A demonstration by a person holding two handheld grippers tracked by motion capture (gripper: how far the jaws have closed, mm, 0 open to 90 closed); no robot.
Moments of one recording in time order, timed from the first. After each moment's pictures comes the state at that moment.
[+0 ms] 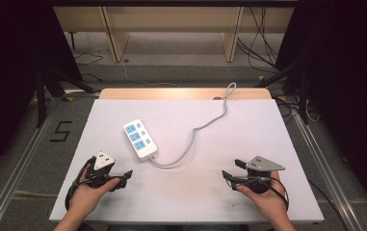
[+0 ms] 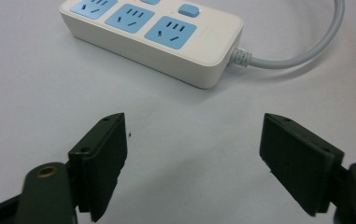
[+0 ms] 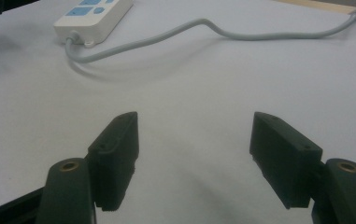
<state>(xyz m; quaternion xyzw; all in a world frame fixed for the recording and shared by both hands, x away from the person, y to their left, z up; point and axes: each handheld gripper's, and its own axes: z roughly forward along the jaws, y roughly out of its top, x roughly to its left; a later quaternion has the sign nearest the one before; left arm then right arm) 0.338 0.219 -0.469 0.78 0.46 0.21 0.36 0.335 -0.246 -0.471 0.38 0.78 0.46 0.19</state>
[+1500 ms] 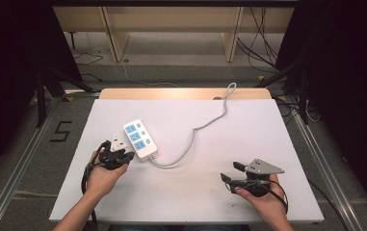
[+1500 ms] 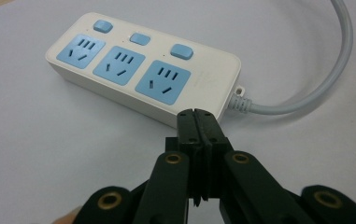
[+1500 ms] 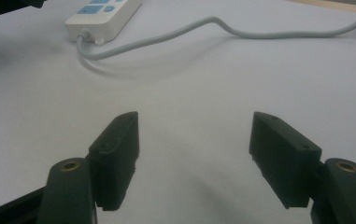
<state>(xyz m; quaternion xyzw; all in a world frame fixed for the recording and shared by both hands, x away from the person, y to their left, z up) 0.379 0.189 -0.445 0.81 0.44 0.21 0.33 0.327 -0.242 -0.473 0.38 0.78 0.46 0.18</state>
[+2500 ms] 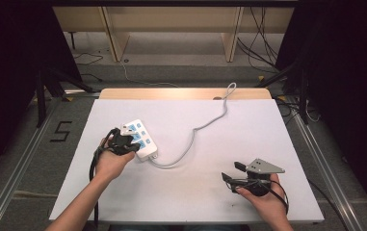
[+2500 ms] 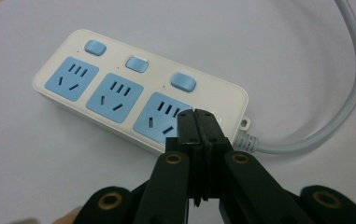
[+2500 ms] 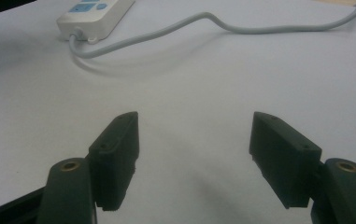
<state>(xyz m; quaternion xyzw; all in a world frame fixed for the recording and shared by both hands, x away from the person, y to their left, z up) 0.417 0.171 -0.434 0.82 0.45 0.18 0.31 0.329 -0.244 -0.475 0.39 0.78 0.46 0.18</state>
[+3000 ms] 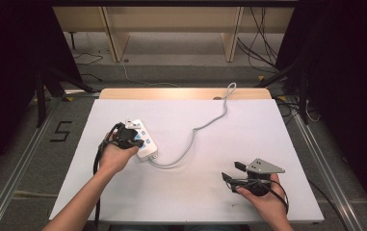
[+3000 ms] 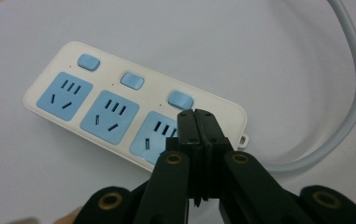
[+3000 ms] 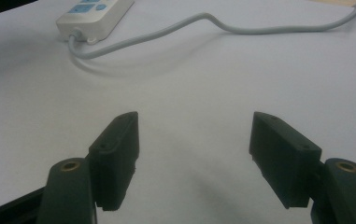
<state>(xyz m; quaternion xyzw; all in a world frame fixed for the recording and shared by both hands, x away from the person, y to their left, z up) 0.433 0.162 -0.428 0.83 0.44 0.17 0.30 0.329 -0.244 -0.475 0.39 0.78 0.46 0.18</state>
